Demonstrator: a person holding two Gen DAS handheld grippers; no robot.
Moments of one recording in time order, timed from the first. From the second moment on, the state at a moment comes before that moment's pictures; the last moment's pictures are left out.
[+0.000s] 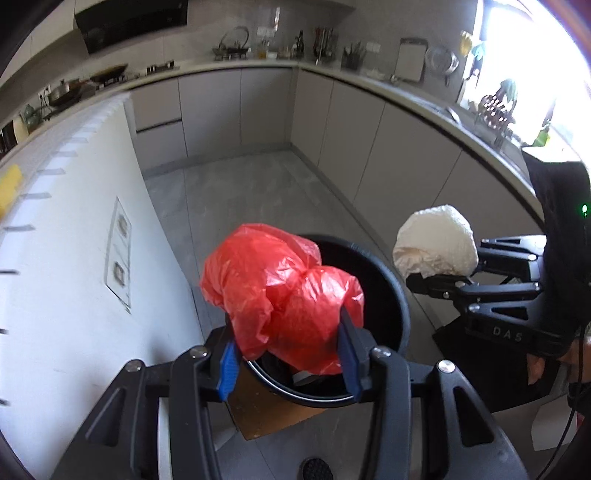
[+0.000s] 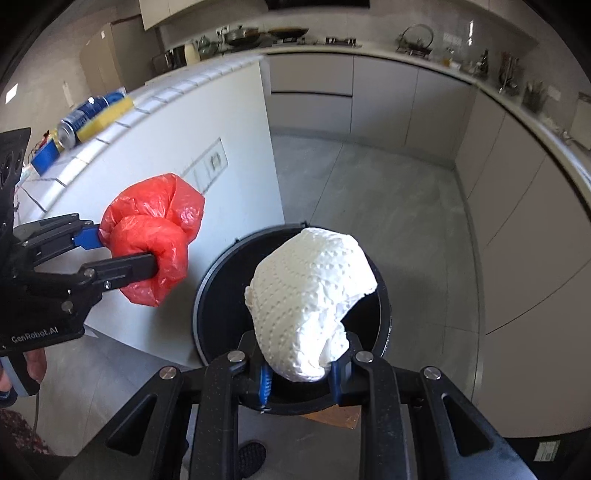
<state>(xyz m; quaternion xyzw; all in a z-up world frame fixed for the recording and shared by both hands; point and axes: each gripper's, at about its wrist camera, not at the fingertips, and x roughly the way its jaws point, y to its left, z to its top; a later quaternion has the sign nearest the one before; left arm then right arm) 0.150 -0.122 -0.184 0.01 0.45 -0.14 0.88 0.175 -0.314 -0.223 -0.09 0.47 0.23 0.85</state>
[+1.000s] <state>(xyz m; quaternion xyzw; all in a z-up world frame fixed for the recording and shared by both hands) 0.129 -0.103 -0.167 0.00 0.45 -0.03 0.89 0.192 -0.329 -0.226 -0.11 0.49 0.15 0.85</state>
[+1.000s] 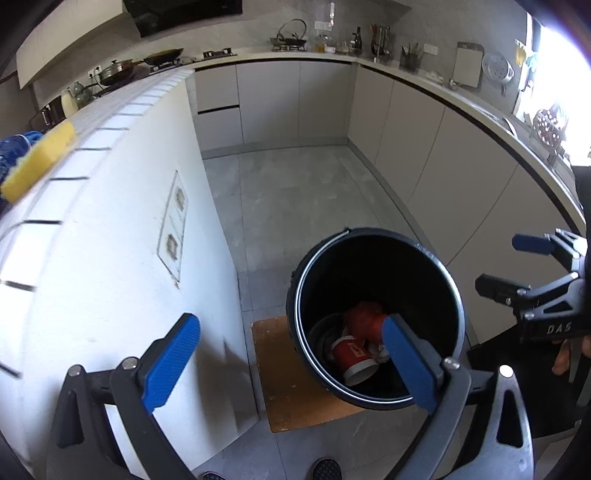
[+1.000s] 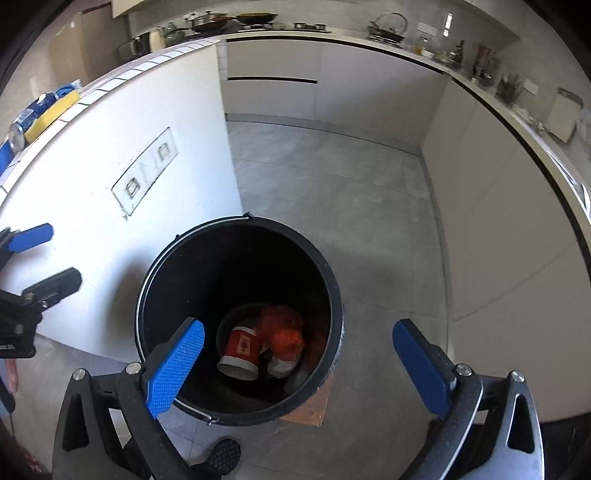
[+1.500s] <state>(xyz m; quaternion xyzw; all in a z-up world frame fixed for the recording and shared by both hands) 0.106 -0.076 -0.108 -0.03 0.39 -0.01 0.92 0.146 -0.313 -0.145 -0.05 0.42 0.13 0.90</state>
